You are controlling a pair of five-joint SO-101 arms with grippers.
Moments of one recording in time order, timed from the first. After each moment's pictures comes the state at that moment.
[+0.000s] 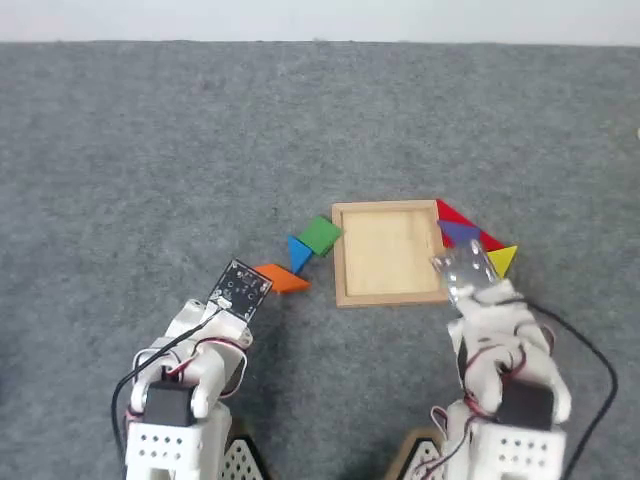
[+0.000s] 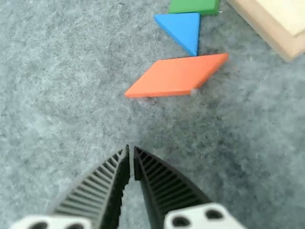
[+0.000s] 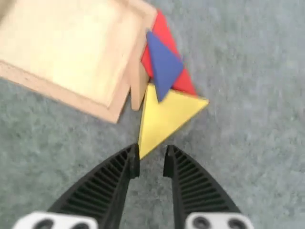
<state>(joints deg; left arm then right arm) -1.2 -102.2 97.2 71.5 -21.3 2.5 -82.7 70.6 70.2 34.7</state>
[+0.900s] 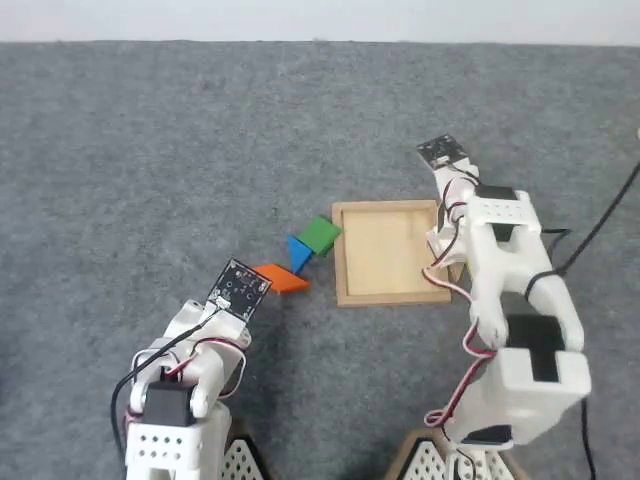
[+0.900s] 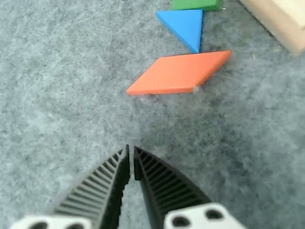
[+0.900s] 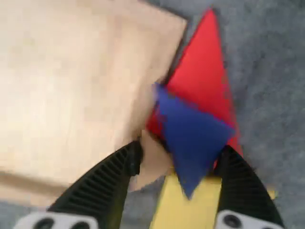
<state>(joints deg) -1.9 -102.3 97.2 72.0 -21.6 0.9 12.5 20.7 54.6 26.2</state>
